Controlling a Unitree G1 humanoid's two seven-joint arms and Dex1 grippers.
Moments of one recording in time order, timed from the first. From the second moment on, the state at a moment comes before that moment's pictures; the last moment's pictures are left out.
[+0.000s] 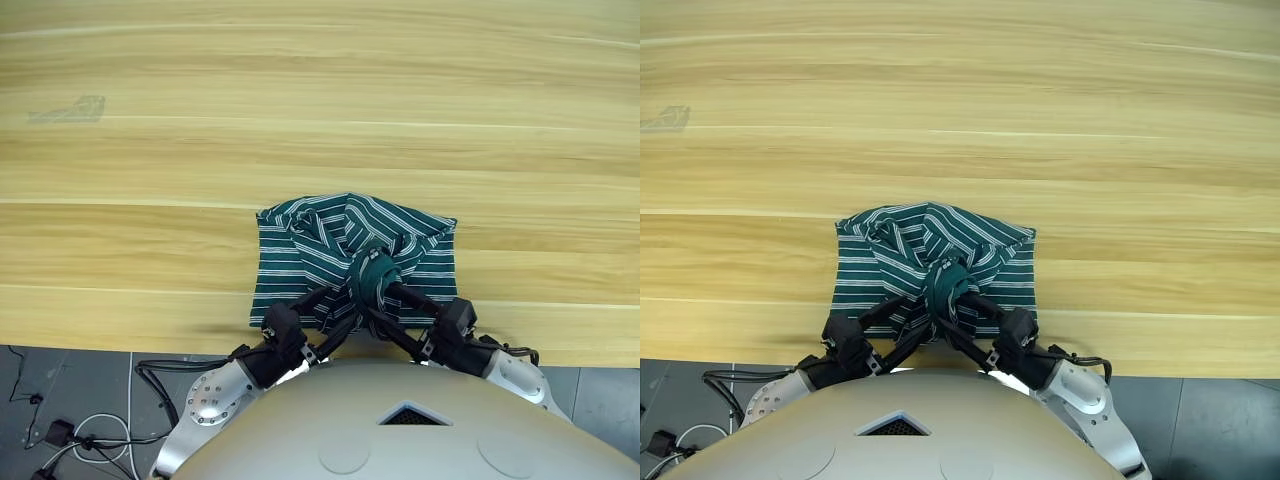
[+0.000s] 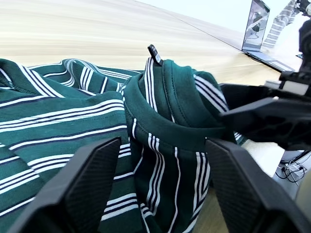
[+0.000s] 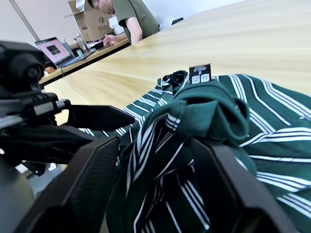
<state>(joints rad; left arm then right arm) 0.87 0.49 -0.36 -0.57 -0.34 -0.02 -0.52 0.77 -0.47 0.40 -0.53 0.33 -0.01 0.59</state>
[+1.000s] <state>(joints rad) 0.84 0.50 -0.38 -0.55 -0.34 -0.05 -0.52 0.69 -0.47 0.42 -0.49 0.31 0.02 0.55</state>
